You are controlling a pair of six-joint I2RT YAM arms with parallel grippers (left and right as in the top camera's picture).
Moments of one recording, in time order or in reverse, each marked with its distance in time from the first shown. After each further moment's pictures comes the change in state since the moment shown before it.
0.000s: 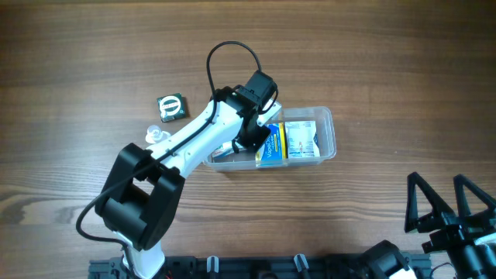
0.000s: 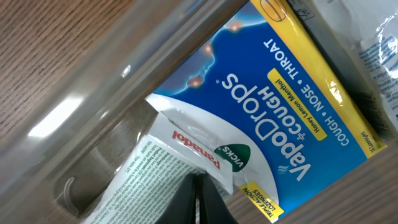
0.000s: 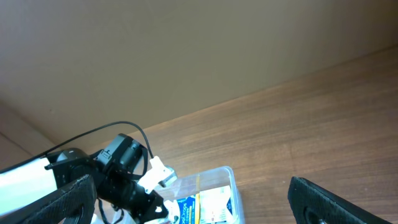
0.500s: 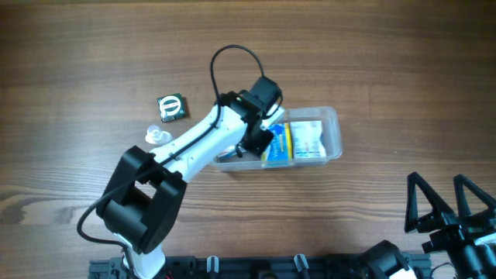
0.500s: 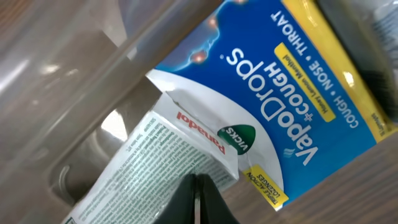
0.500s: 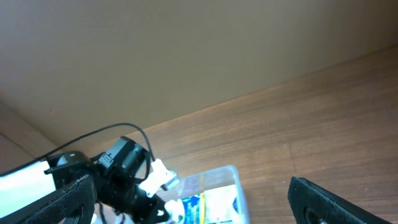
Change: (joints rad) left arm -0.046 -0.012 -0.015 0.037 -0.011 -0.045; right arm 0.000 0.000 0.000 0.000 0.000 0.000
